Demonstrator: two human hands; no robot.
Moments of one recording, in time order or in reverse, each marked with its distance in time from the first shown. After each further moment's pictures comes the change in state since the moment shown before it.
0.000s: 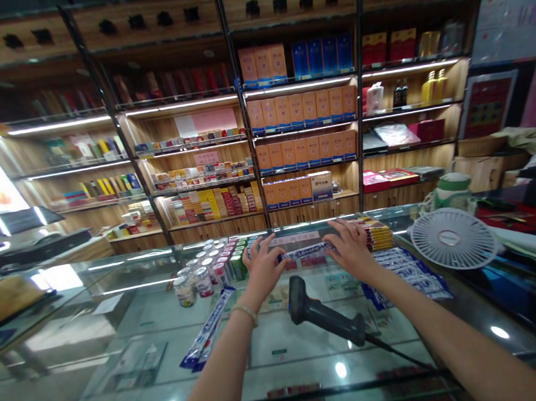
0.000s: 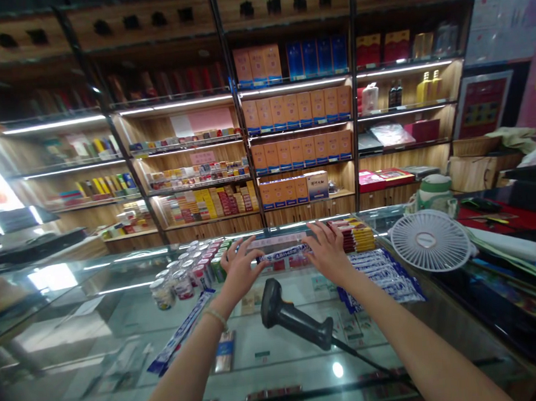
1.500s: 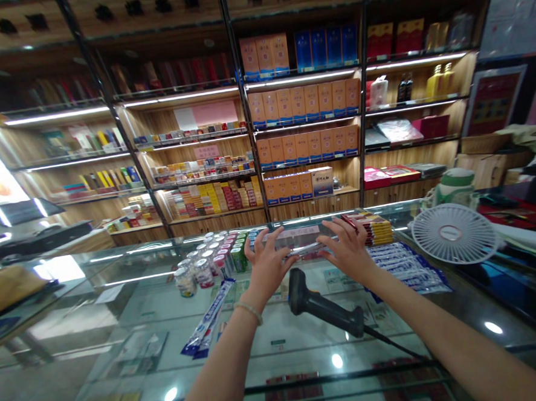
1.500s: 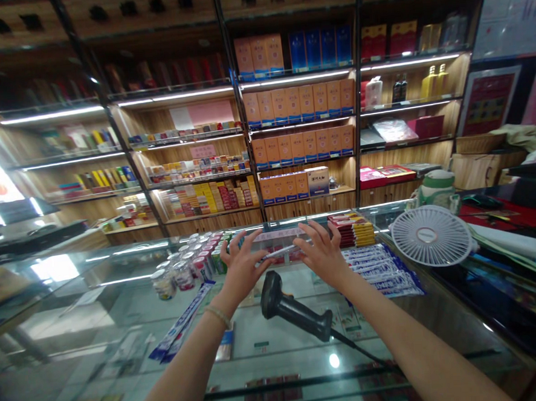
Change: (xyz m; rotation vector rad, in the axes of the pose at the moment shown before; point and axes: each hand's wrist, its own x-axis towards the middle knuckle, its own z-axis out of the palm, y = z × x) left_hand -0.015 0.014 -0.005 0.064 0.155 0.213; right_hand -0.005 -0.020 -0.003 -0.072 0.282 -0.152
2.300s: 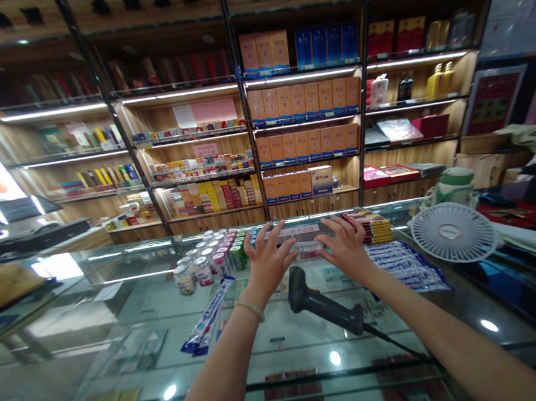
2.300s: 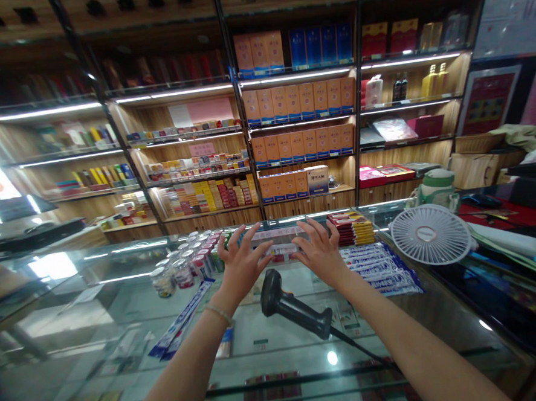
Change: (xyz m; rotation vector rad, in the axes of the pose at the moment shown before) left_hand -0.001 0.003 -0.003 0.105 0.120 0.099; right_hand 0.003 -0.007 -0.005 0.024 -0.105 0.063
